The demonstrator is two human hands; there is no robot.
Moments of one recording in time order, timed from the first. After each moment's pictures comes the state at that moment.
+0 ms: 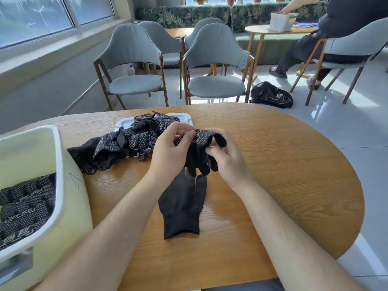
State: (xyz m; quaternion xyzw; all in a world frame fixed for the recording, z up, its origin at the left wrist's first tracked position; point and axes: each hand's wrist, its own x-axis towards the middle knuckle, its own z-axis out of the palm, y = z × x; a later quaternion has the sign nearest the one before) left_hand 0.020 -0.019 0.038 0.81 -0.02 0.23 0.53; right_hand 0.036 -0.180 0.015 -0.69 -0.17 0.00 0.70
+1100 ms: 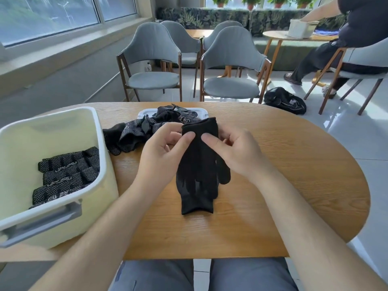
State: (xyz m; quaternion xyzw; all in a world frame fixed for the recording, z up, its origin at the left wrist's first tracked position) left_hand -0.074 0.013 0.059 0.79 -0.01 0.27 0.55; right_hand -0.012 -0.168 0.070 -0.78 -0.30 -0.02 0.55
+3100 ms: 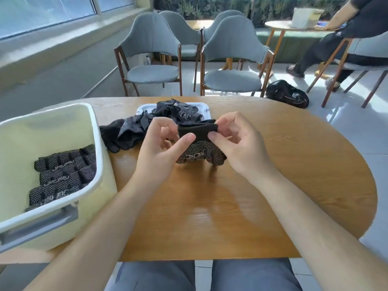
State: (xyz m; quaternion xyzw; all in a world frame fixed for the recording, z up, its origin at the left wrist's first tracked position) left_hand -0.066 0.025 0.050 0.73 -0.05 0.23 0.65; right_hand -0.013 -0.162 0.059 -0.77 -0.23 -0.08 0.59
